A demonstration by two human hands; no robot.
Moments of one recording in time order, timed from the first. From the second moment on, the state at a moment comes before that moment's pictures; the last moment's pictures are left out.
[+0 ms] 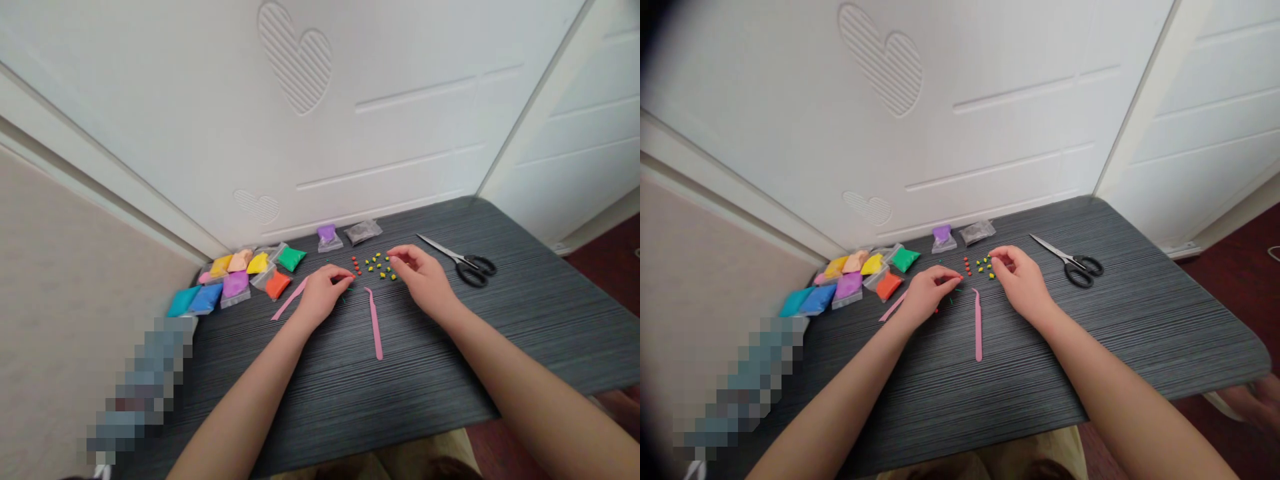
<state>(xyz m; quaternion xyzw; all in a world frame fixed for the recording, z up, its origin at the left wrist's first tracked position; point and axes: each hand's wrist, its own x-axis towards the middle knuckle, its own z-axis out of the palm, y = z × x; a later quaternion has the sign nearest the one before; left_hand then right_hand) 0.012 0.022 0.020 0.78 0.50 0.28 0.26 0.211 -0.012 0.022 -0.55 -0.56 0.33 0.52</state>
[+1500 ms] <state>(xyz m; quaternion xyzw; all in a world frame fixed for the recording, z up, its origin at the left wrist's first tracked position) -0.048 -0.013 0.010 0.82 0.44 0.24 0.25 0.197 -0.022 0.016 -0.54 -0.67 0.25 0.45</state>
